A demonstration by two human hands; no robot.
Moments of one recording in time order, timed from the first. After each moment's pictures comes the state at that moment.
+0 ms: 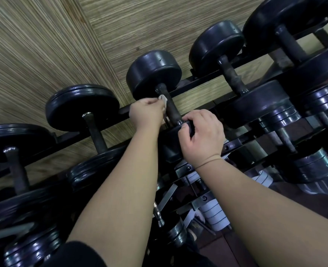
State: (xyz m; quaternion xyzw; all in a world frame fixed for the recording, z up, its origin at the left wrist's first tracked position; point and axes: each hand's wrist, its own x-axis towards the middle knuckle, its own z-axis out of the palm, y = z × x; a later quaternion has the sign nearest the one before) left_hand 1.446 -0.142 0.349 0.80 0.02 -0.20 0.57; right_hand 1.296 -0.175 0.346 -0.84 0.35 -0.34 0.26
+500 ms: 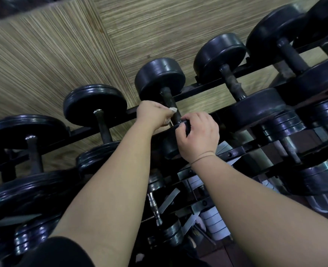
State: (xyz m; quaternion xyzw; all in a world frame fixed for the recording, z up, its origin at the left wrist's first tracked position) left_hand 1.435 -0.131 0.377 0.85 -0.08 -0.28 0.44; right_hand 1.292 -0.177 0.349 -0.85 0.35 -0.30 0.26
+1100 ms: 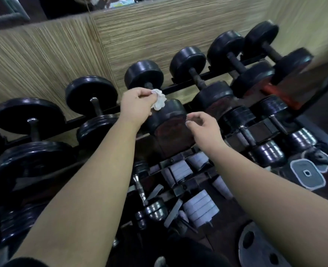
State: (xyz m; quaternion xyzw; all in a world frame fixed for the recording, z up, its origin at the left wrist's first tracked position) left_hand 1.337 -0.048 0.447 0.77 -0.18 -0.20 0.58; right_hand 1.153 -0.147 0.404 -0.70 0.40 -0.23 0.55
